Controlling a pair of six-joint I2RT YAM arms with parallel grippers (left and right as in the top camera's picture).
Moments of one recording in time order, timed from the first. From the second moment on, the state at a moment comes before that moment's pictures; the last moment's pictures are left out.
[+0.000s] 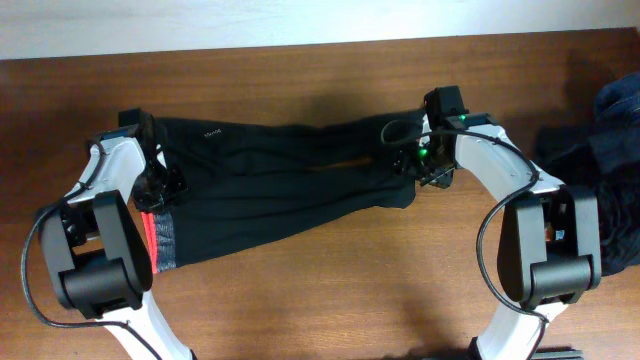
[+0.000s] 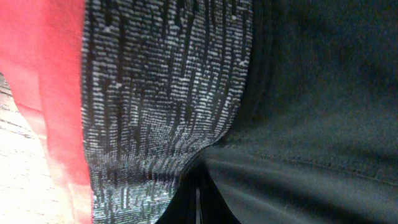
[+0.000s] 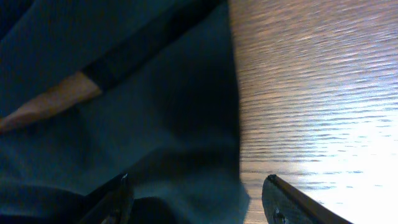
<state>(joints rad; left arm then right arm) 0.17 2.07 1.44 -0.94 -0.02 -0.23 0.09 1.94 1.32 -0.74 -0.23 0.36</state>
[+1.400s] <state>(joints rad) 0.17 2.07 1.44 -0.94 -0.02 -0.23 0.34 1.94 1.58 -0.89 -0.28 0.23</state>
